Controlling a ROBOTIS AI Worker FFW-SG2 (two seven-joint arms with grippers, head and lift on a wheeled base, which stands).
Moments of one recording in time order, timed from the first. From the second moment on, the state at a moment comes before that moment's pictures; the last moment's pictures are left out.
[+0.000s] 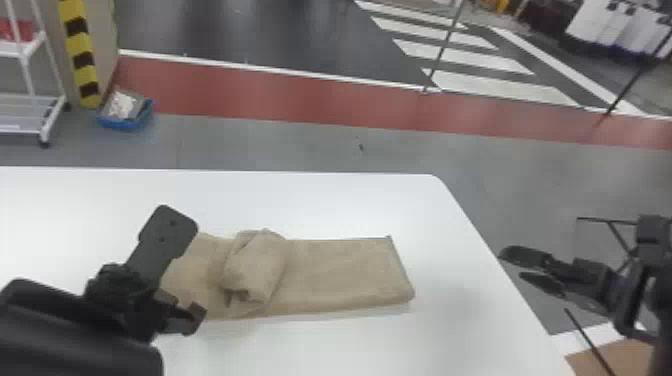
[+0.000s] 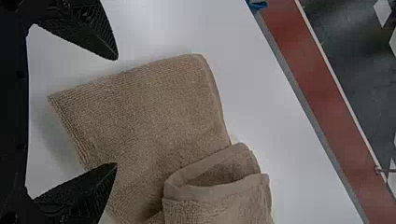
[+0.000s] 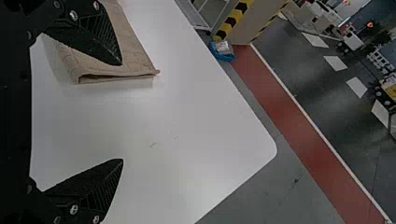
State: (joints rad) left arm -0.04 0.00 -0.48 -2.02 -0.58 1.33 -0.42; right arm -0.14 -0.31 -0.78 -1.90 0.37 1.57 1.28
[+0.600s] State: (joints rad) left arm -0.05 0.00 -0.51 -1.94 -0.46 1.16 -0.28; right arm -0.14 -0.31 -0.80 -1.89 0.37 1.57 1.28
